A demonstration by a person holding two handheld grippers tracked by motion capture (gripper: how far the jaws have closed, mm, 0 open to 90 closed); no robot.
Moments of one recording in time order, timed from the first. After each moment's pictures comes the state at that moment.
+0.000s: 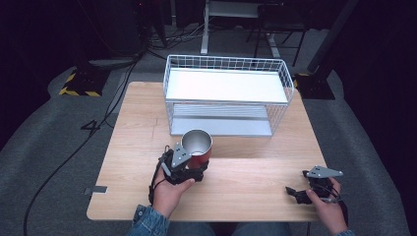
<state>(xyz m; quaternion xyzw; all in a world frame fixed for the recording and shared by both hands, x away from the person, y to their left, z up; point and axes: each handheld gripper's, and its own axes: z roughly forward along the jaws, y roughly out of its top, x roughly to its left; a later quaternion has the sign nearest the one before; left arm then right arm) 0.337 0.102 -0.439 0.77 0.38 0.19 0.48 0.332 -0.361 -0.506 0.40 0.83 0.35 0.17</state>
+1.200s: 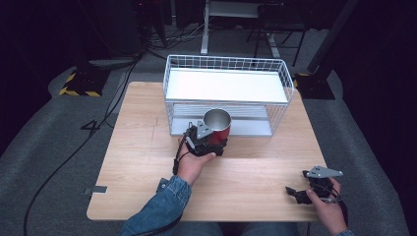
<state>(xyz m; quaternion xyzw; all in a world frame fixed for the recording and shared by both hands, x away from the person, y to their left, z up) 0.420 0.044 -0.441 0.76 0.39 0.18 0.48 0.332 -0.361 -0.506 0.40 0.83 0.35 0.17</state>
